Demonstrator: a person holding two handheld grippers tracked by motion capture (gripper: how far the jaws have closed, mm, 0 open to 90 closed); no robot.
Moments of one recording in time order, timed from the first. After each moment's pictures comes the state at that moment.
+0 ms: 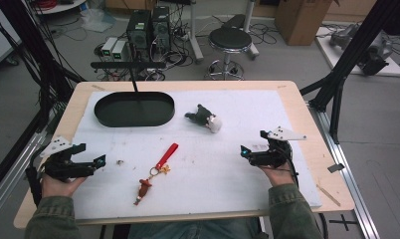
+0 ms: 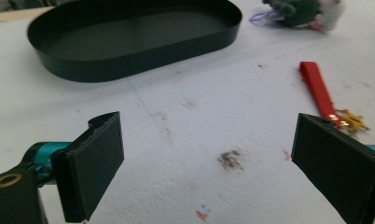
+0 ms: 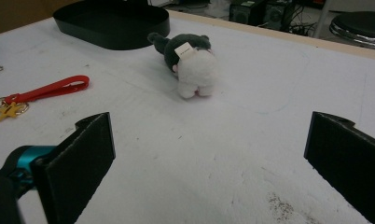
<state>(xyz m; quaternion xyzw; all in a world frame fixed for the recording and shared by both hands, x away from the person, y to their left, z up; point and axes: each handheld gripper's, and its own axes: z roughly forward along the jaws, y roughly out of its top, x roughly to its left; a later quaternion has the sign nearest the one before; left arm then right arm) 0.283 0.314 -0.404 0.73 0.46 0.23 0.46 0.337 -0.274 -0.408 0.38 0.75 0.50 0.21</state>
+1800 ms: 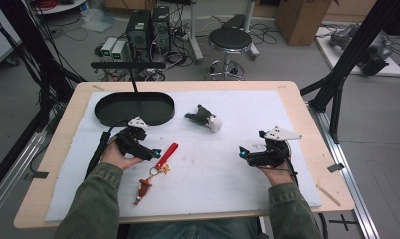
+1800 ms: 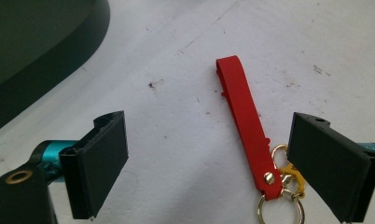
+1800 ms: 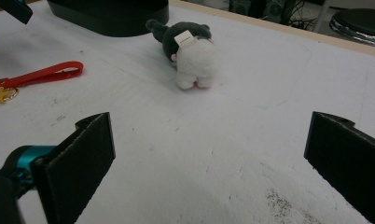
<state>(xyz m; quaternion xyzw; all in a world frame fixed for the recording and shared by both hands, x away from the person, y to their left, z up) 0.369 0.168 -0.400 0.86 0.35 0.11 0.35 0.339 -0.270 -0.411 0.37 0.77 0.48 0.22</state>
